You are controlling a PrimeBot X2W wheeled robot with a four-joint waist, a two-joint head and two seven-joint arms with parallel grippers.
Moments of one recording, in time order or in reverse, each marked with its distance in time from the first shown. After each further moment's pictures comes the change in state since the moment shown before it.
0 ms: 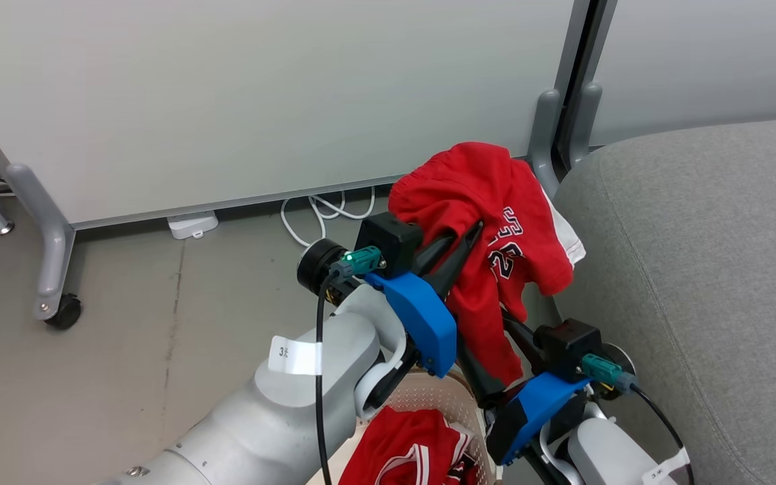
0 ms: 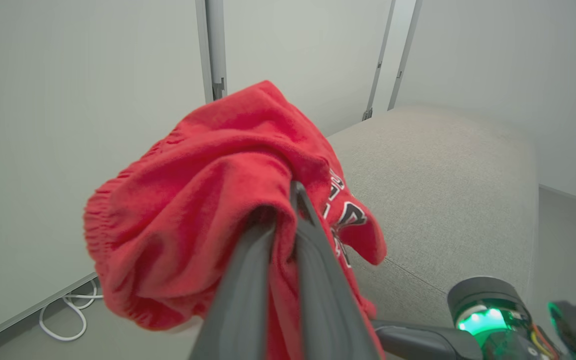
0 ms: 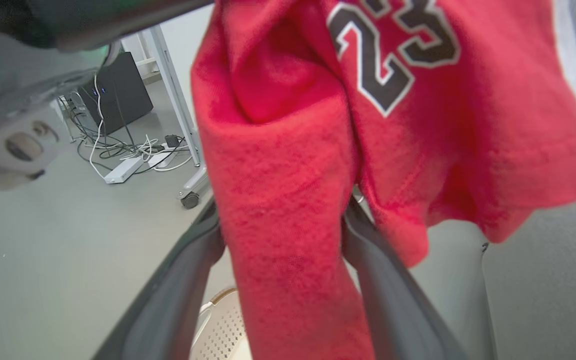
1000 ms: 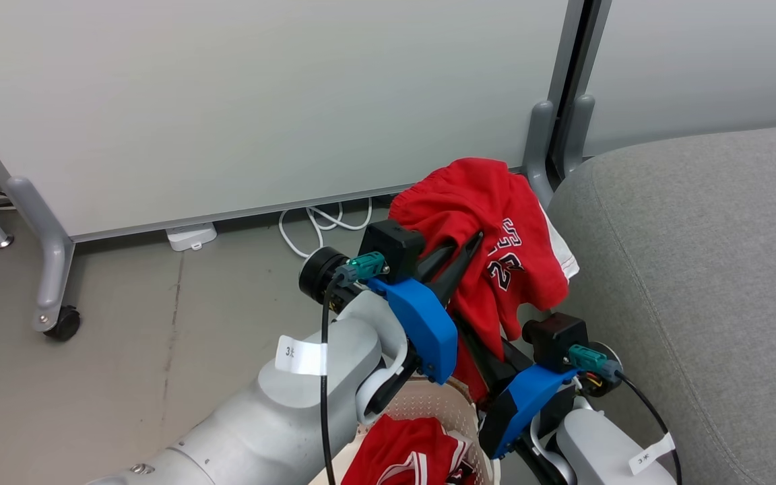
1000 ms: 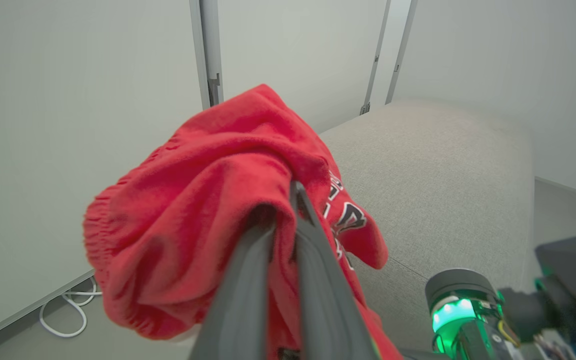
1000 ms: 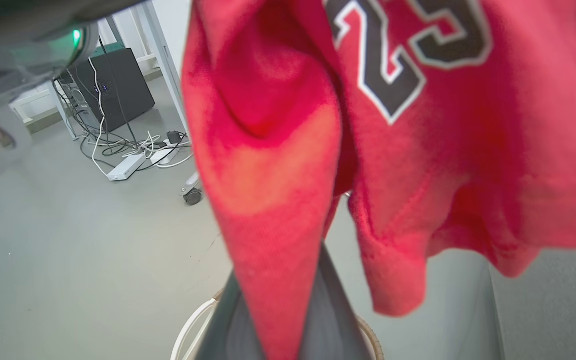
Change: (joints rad) left arm -0.015 0.000 -0.076 0.021 -0.069 0.010 -0.009; right arm -0.104 0.000 0.089 0.185 0.095 0.000 -0.057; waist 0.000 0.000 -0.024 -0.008
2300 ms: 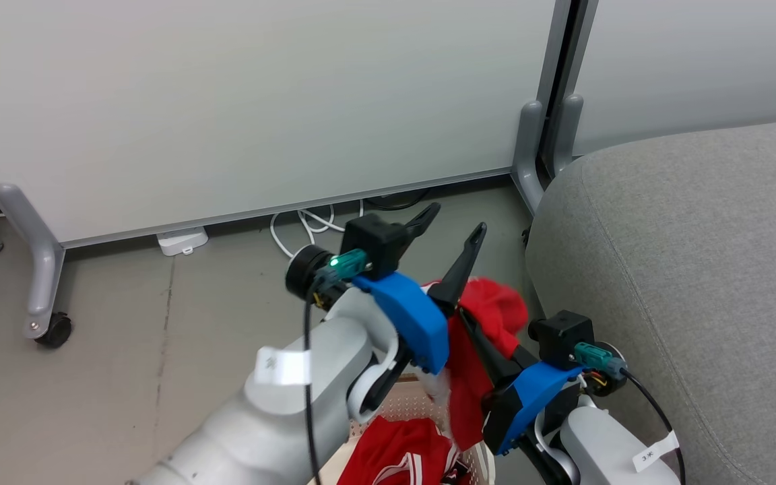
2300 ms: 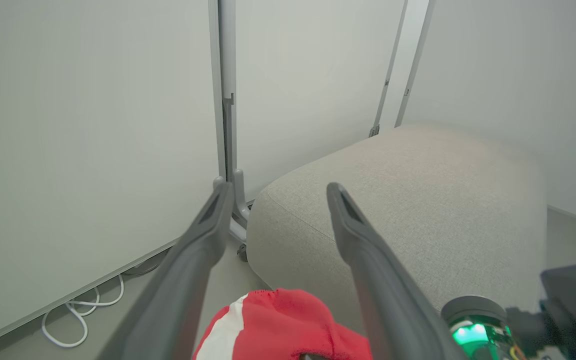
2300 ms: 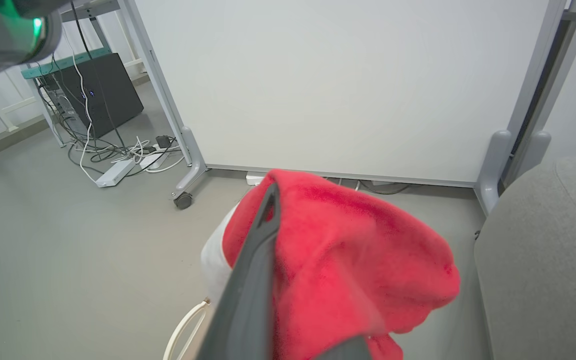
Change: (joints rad) left arm 0.030 0.009 0.098 -0.032 0.052 0.044 -0.002; right arm -0.010 0.000 -0.008 0.029 0.010 0.000 -0.014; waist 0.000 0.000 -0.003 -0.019
